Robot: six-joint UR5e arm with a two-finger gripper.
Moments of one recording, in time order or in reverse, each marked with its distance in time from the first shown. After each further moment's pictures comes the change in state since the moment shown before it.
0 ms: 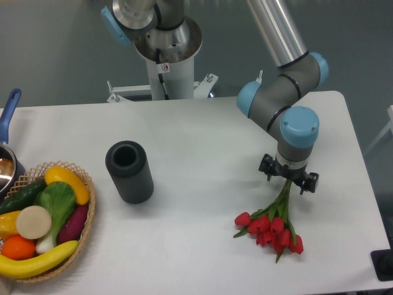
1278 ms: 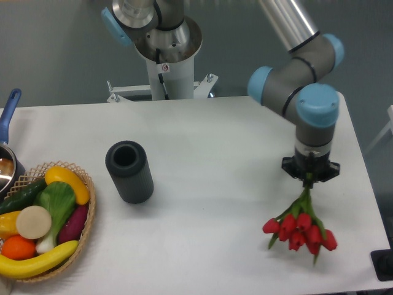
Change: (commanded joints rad) arm 0.080 0.092 0.179 -0.185 -0.087 -0.215
